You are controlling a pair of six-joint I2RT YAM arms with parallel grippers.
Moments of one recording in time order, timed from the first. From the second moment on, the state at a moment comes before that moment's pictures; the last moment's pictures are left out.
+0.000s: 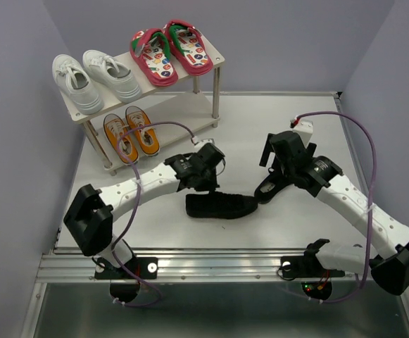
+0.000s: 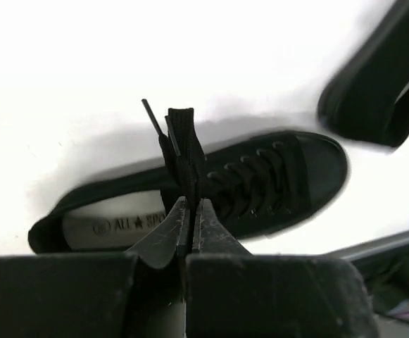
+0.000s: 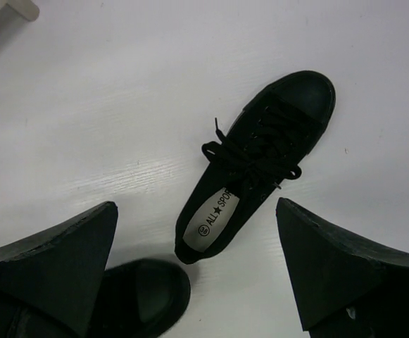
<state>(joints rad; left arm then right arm) -0.95 1.55 1.18 -0.67 -0.18 -0.84 0.62 1.16 1.10 -0.73 0.62 0.65</state>
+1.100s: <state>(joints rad) -0.80 1.59 1.27 -0.59 -0.28 -0.83 0.56 1.12 0.91 -0.77 0.55 0.77</state>
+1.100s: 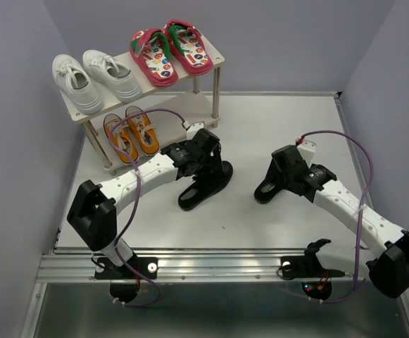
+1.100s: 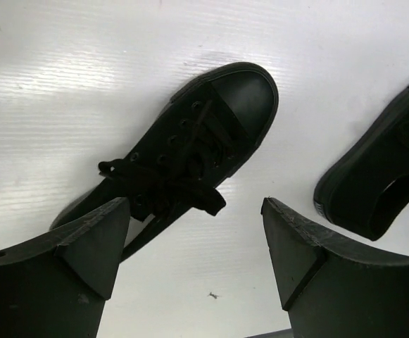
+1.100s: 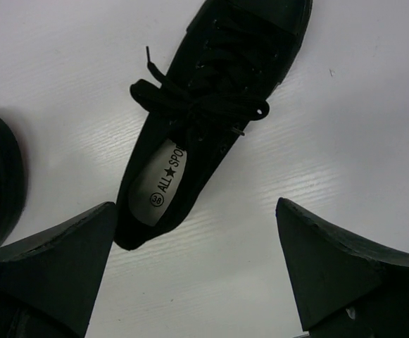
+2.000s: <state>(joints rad) -0.72 1.56 0.92 -0.30 -0.04 -0.73 0.37 1.34 0.71 -0.45 0.25 0.79</state>
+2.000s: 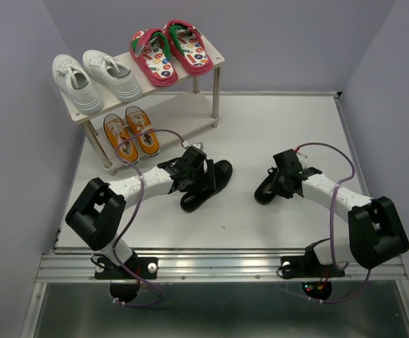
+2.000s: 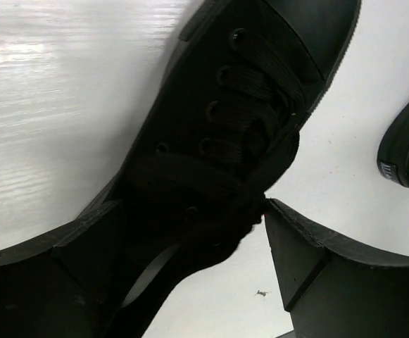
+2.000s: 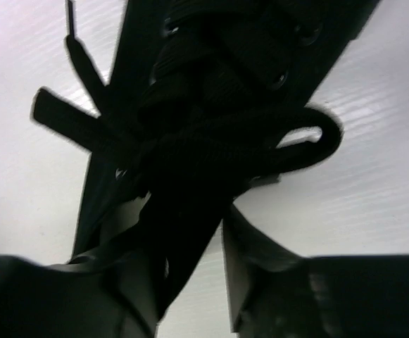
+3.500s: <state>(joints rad) -0.71 1.70 1.03 -0.27 0.05 -0.72 0.37 1.19 0.91 -0.59 0.24 0.61</state>
